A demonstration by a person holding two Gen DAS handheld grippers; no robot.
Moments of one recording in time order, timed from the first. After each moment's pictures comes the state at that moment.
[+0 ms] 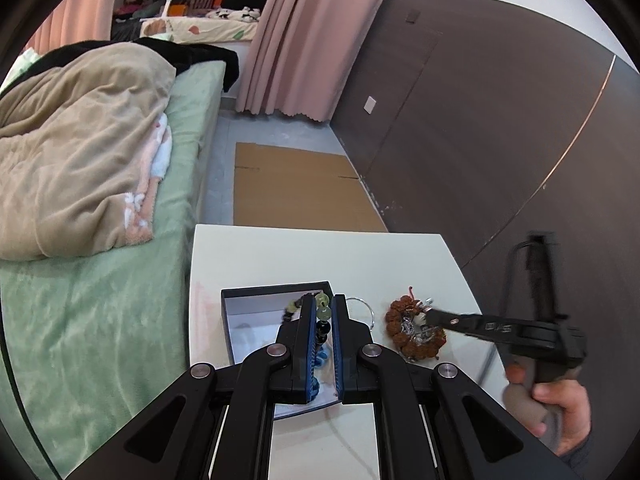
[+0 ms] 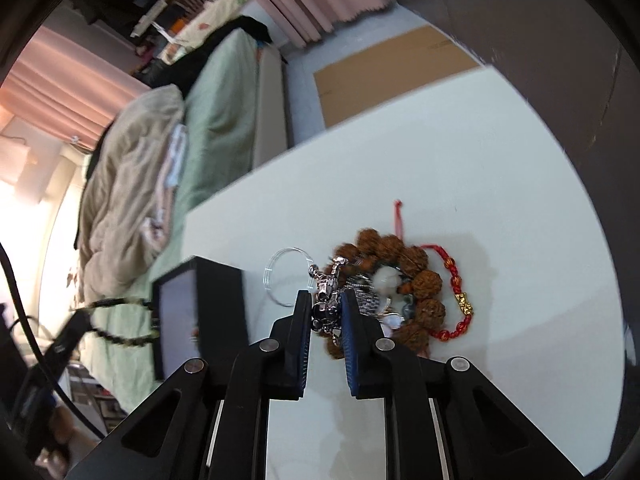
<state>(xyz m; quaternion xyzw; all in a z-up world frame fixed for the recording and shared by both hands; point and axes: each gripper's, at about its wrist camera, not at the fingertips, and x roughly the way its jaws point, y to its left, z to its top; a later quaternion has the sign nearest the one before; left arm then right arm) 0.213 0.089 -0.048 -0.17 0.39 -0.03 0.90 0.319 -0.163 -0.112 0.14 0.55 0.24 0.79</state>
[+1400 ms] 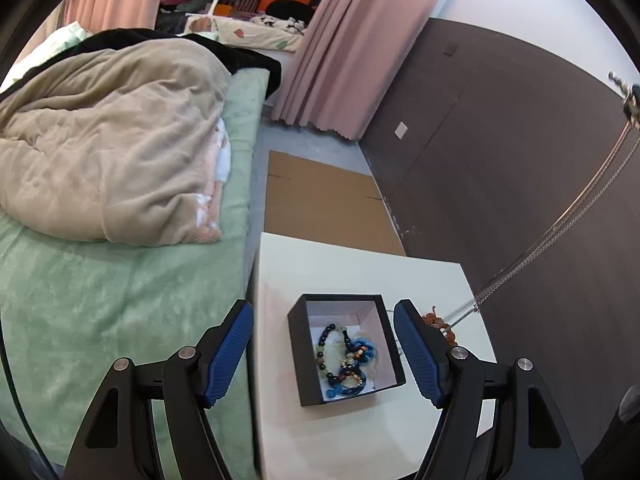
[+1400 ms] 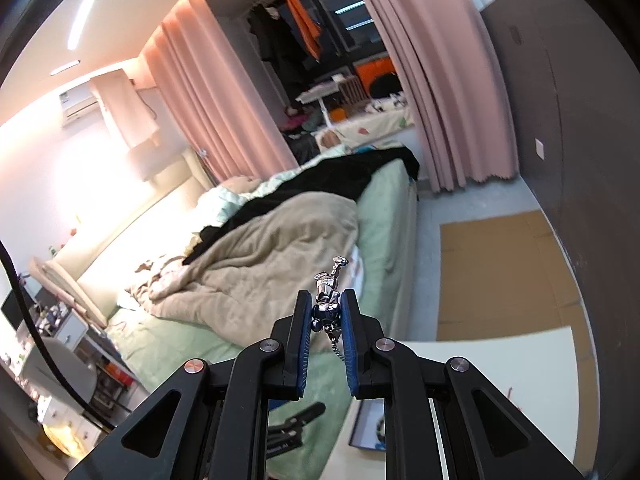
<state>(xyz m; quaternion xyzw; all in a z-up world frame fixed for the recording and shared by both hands) 0.168 0.157 -0.025 -0.22 0.37 0.02 0.90 0.230 -0.056 0.166 0.08 0.31 0.40 0.86</state>
